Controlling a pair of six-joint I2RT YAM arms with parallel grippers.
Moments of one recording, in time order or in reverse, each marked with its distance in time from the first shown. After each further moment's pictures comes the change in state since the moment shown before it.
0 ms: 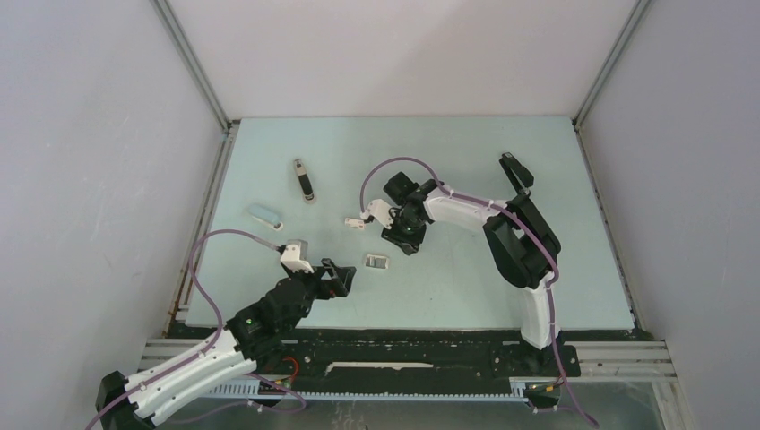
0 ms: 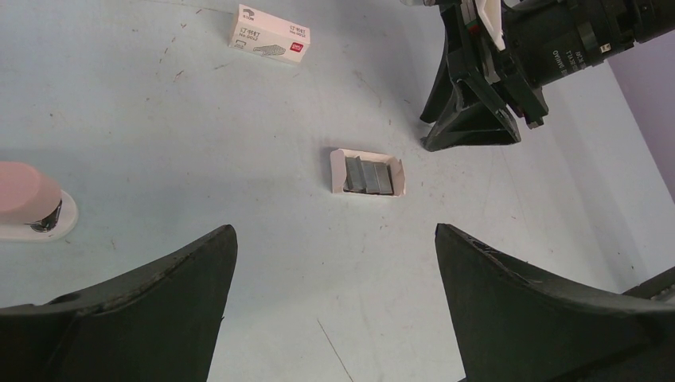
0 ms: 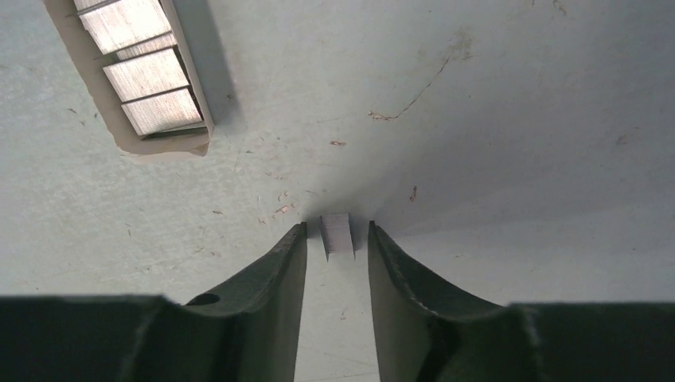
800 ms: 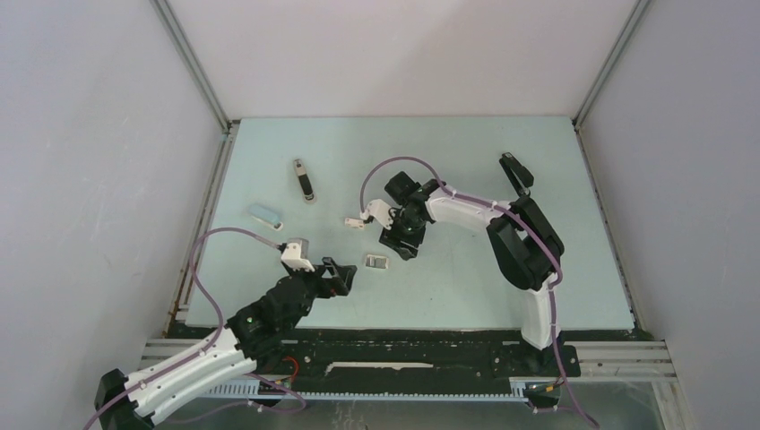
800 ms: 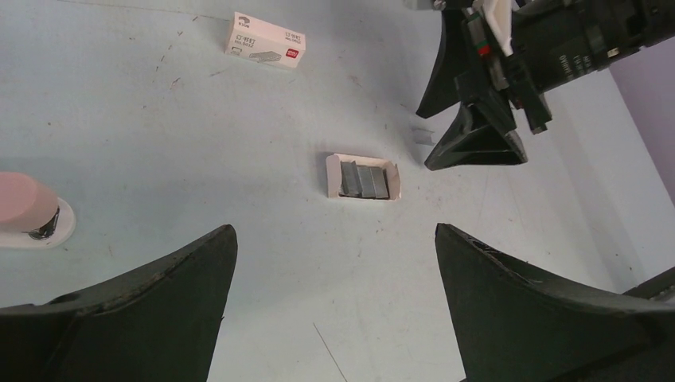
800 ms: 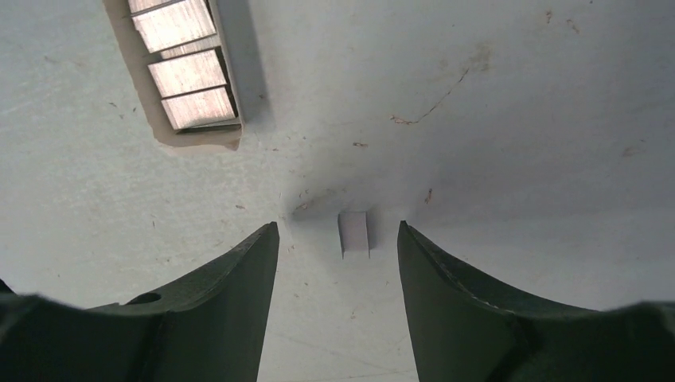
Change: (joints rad) left arm 0.000 0.035 0.016 0.018 0.000 0.010; right arm -0.007 -0.034 -0.016 0.002 -0.056 -0.018
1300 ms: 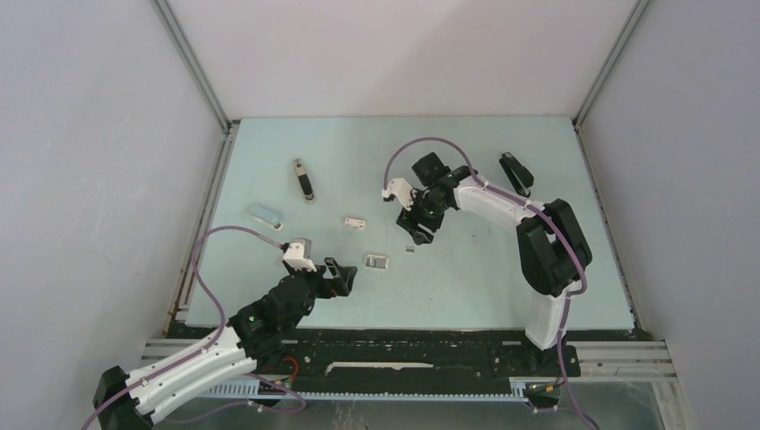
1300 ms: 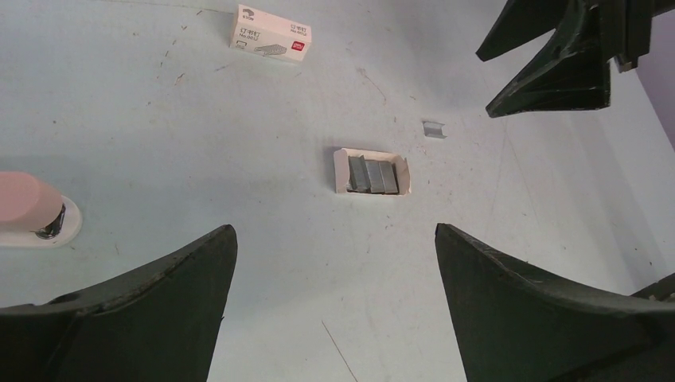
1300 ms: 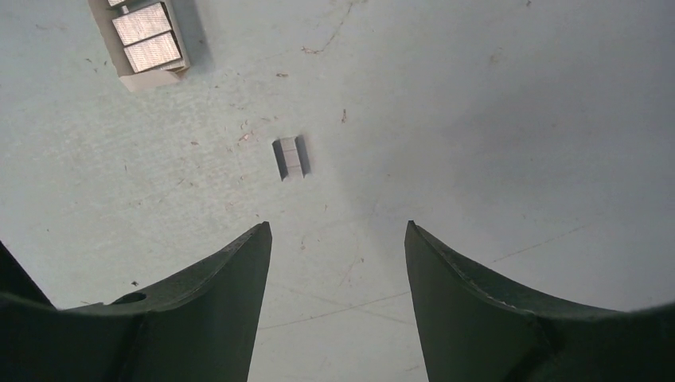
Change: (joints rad) left arm 0.000 0.026 0.000 0.009 0.001 0.017; right arm -0.136 -0.140 -0.050 0.007 -0.068 -0.034
